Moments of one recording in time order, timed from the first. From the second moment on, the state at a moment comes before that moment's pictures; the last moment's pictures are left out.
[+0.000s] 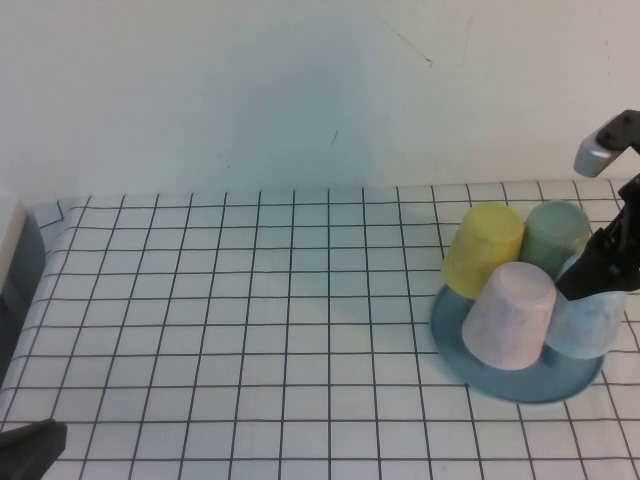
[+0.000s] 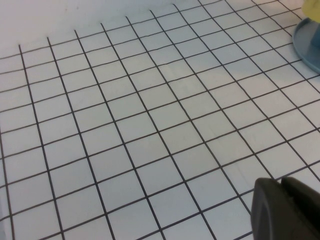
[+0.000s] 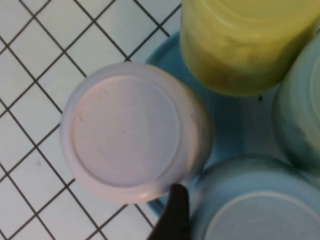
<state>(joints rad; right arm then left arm) 0.01 1.77 -1.33 0.53 1.07 -1.01 0.00 0.39 -0.42 -0.58 0.70 0.61</state>
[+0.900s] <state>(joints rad) 0.01 1.80 -1.36 0.52 1.15 -1.09 0.00 0.39 -0.42 -0.59 0.70 0.62</state>
